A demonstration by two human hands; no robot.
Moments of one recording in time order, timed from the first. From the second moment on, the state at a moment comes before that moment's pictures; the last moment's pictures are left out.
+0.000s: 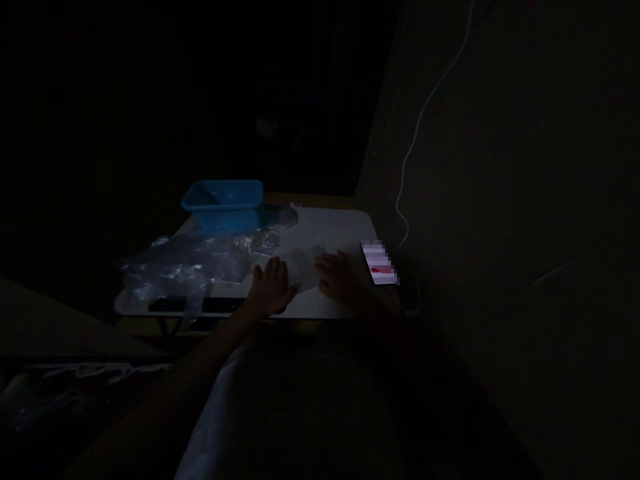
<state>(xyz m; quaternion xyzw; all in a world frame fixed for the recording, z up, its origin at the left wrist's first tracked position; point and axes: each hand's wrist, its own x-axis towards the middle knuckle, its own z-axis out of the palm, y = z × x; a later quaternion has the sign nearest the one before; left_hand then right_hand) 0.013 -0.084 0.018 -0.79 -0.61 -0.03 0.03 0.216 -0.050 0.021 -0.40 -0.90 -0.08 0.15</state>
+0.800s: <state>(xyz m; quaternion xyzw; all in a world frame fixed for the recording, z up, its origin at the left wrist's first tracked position) -0.001 -0.086 0.015 -0.87 -0.44 -0.21 0.02 0.207 -0.065 0.042 -0.38 -0.91 -0.14 0.11</state>
